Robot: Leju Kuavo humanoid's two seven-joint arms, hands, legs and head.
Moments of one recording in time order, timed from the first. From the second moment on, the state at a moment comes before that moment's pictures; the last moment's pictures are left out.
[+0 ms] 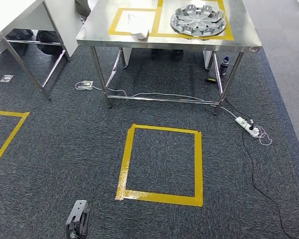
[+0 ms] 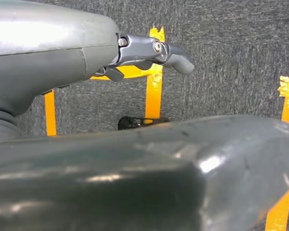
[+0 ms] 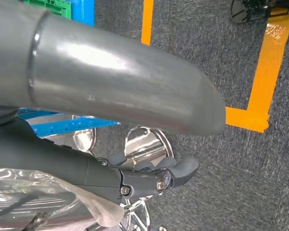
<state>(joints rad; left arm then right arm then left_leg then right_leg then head) 0.06 0.12 -0.75 -0.73 0.53 0.41 0.11 0.37 -0.18 0.39 -1.00 -0.06 -0.36 0.47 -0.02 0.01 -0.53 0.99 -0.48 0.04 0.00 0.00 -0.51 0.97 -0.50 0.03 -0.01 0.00</state>
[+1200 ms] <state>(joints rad) 0.06 0.12 -0.77 -0.72 0.53 0.40 0.13 0.34 -0.21 0.49 -0.97 -0.11 -0.39 0.47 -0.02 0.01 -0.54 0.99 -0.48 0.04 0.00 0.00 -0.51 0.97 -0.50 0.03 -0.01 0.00</state>
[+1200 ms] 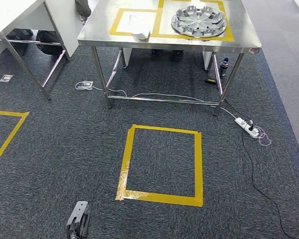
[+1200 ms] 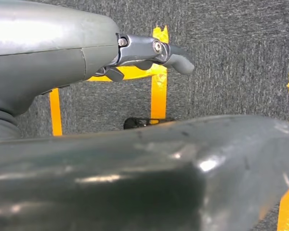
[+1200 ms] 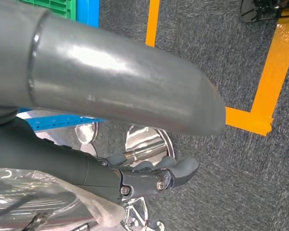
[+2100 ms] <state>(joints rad) 0.06 0.13 -0.80 -0.72 0.56 0.40 0.15 0.33 -0.27 0.59 -0.97 -0.18 -0.44 0.48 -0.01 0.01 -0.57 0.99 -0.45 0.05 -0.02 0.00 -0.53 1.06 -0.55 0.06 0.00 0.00</state>
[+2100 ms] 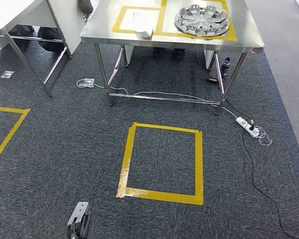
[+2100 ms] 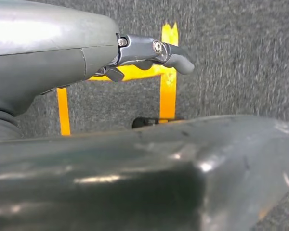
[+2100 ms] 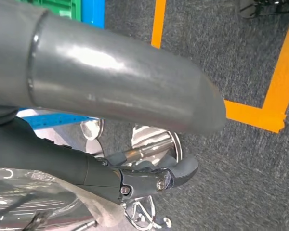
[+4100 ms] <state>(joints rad) 0.05 0.14 -0.85 -0.71 0.60 0.42 0.15 0.27 -0.34 0.81 -1.00 -0.31 -0.50 0.46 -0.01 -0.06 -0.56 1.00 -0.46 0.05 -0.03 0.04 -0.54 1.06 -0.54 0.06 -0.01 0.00</state>
